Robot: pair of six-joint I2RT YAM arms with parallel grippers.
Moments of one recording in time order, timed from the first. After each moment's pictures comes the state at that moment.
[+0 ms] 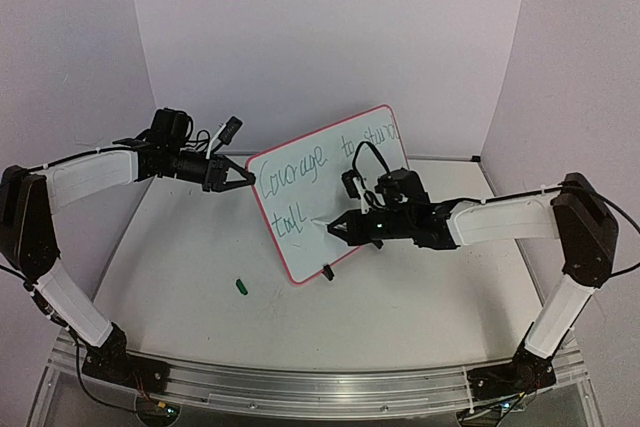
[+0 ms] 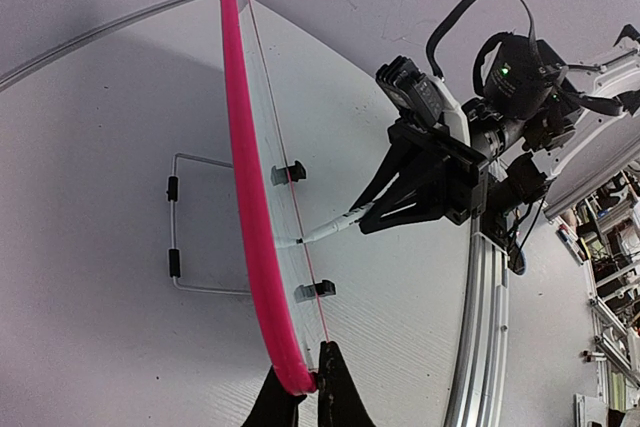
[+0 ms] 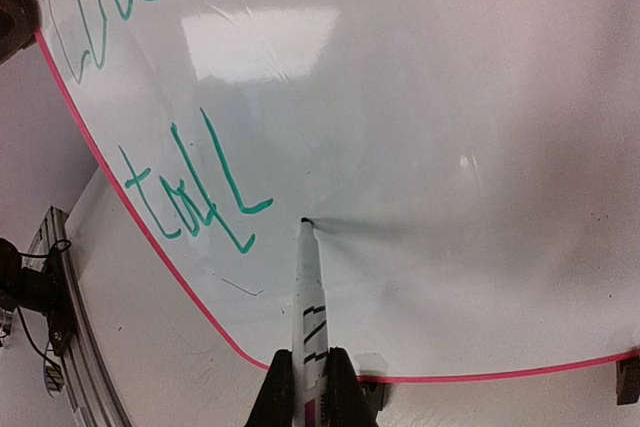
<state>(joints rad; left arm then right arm) -0.36 1.57 1.21 -0.31 0.94 0.10 0.79 1.73 1.02 0.17 -0.25 0.41</state>
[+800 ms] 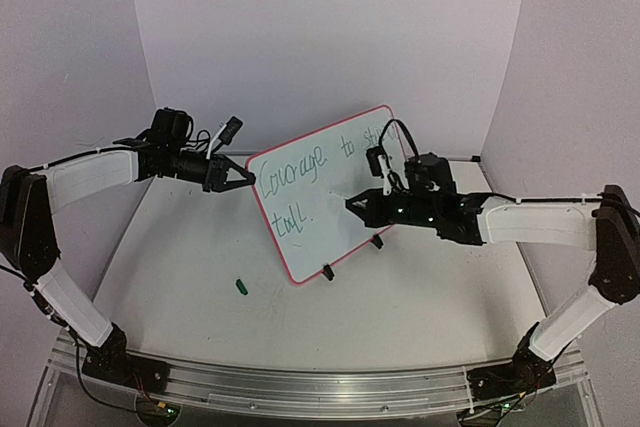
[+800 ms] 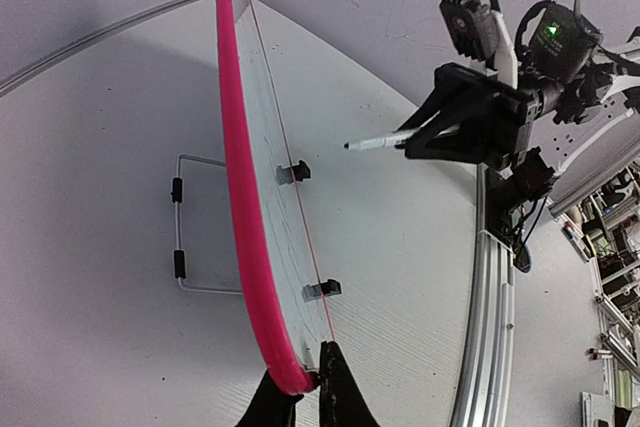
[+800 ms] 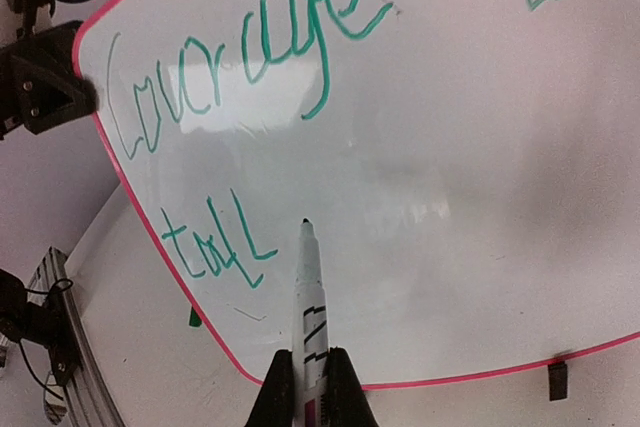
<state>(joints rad) -0.36 1.57 1.21 -0.31 0.93 0.11 0.75 1.55 0.97 0.15 -0.15 0.40</state>
